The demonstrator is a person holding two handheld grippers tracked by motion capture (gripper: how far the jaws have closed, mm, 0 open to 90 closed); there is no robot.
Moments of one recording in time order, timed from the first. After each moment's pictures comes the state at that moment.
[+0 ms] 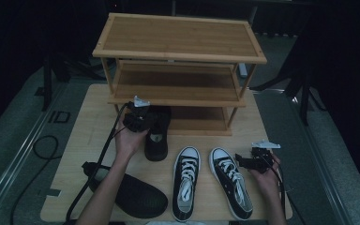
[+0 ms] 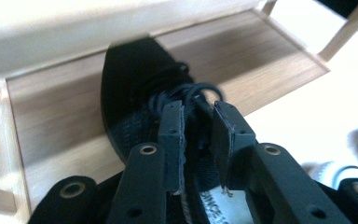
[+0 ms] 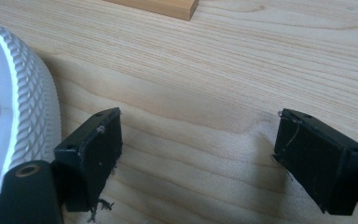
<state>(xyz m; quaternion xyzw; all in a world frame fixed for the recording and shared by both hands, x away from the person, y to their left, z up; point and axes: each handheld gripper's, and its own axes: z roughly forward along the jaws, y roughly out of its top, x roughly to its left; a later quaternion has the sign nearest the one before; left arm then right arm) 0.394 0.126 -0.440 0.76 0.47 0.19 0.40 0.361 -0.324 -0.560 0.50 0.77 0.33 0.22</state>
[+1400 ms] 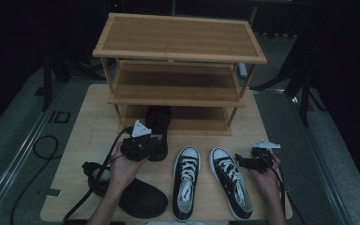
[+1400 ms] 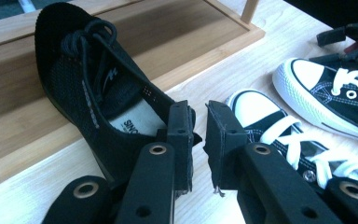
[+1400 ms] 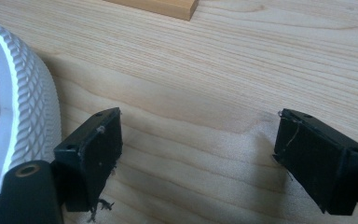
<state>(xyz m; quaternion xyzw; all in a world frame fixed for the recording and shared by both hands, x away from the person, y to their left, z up) 0.310 0.114 -0.446 0.79 0.42 0.16 0.41 0.361 -0.324 -0.560 0.51 0.77 0.33 0.22</state>
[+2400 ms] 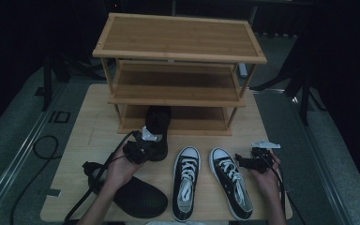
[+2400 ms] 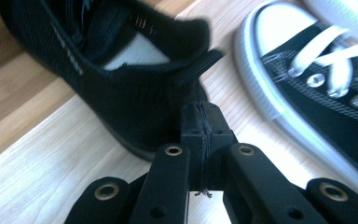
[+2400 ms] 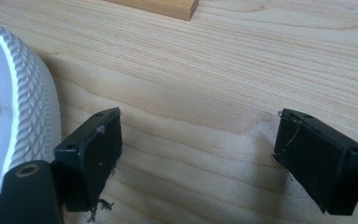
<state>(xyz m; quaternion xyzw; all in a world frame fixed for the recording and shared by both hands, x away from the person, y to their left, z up) 0.324 0.110 -0.474 0.87 0.38 0.14 0.28 0.361 -0.324 -0.560 0.51 0.77 0.33 0.22</state>
